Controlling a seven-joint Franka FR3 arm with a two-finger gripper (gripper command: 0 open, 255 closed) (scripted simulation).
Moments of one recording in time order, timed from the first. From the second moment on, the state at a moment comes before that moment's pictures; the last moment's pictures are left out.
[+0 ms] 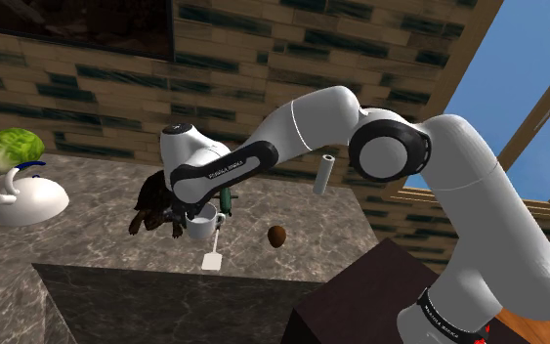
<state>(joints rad) 0.50 0.88 0.09 -1.34 -0.20 2.23 0.65</state>
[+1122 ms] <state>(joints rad) 0.51 1.02 0.08 -1.29 -0.21 2.32 0.67</state>
